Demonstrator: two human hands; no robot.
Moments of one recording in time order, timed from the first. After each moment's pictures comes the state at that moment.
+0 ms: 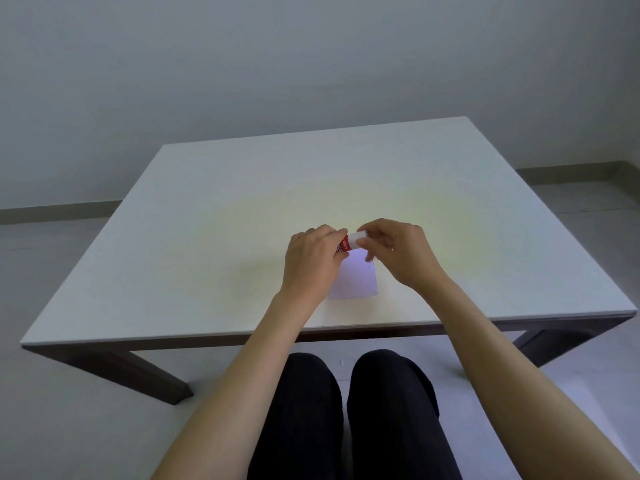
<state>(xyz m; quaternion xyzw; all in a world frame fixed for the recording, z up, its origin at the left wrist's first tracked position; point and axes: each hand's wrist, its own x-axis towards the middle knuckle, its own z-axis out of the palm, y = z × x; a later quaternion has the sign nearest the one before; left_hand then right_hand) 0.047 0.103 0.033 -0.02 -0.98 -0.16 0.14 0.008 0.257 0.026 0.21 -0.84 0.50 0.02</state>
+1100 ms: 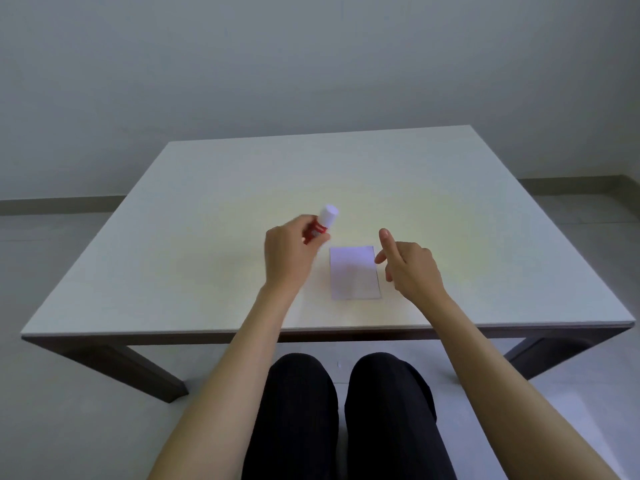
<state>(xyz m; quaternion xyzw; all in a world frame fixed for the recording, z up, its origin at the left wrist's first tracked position) 0.039 0.069 0.023 0.08 -0.90 -0.35 0.26 0.013 0.260 0.007 0.05 -0.90 0.43 -0.02</state>
